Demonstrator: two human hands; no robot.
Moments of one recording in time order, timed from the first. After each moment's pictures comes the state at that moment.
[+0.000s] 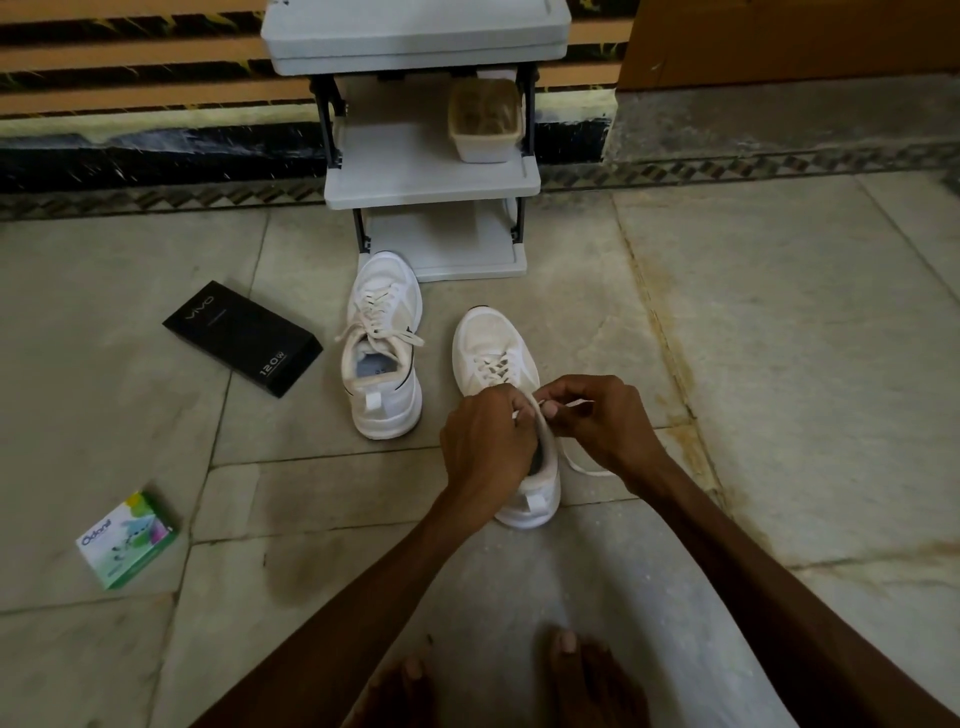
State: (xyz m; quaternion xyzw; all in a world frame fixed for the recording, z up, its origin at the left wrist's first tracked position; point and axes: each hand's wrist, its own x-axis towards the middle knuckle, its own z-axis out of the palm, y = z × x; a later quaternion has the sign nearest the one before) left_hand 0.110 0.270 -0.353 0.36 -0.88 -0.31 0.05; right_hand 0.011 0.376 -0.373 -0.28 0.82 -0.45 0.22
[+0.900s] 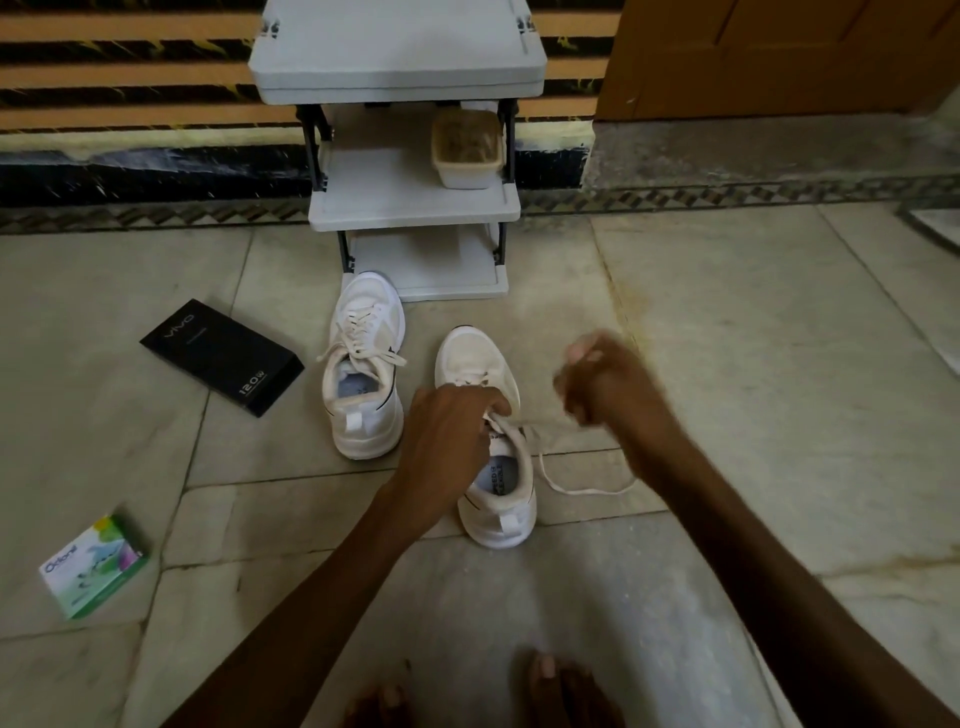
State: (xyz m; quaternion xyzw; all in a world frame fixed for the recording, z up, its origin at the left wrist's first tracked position) left_hand 0.108 0.233 -0.356 0.20 -0.96 -0.21 0.06; right_hand 0.000 0.371 -0.302 -0.16 0.80 -0.52 0.26
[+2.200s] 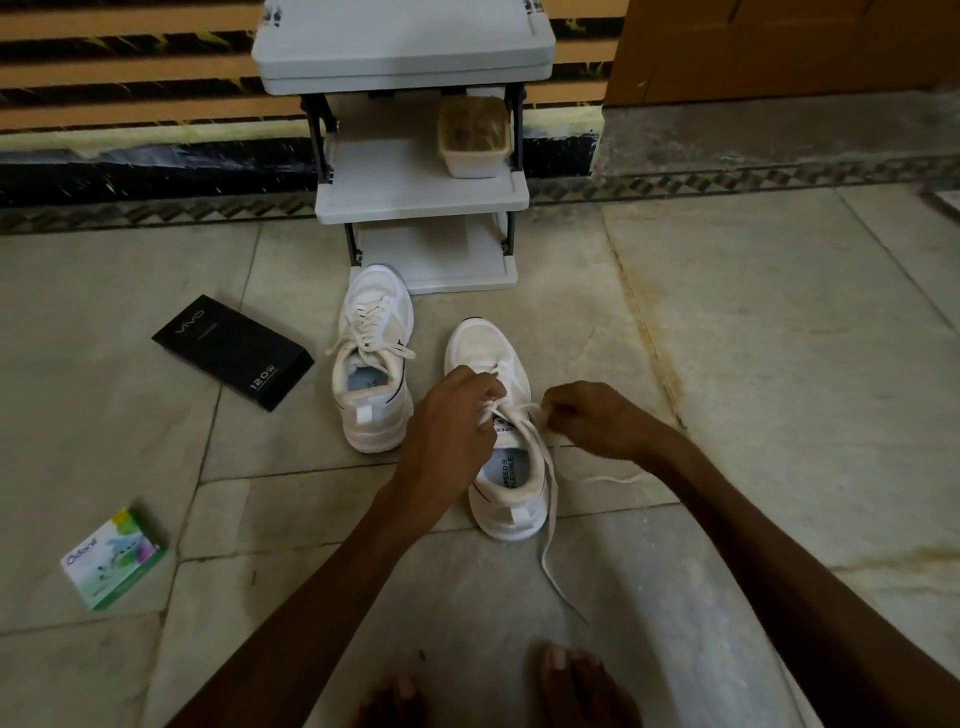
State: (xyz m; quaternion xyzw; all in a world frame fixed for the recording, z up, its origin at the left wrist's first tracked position) left_hand 0.118 0.230 -0.364 0.22 -0.91 -0.34 0.13; right_hand -0.014 0.365 -0.342 -0.38 0.84 -0.20 0.33
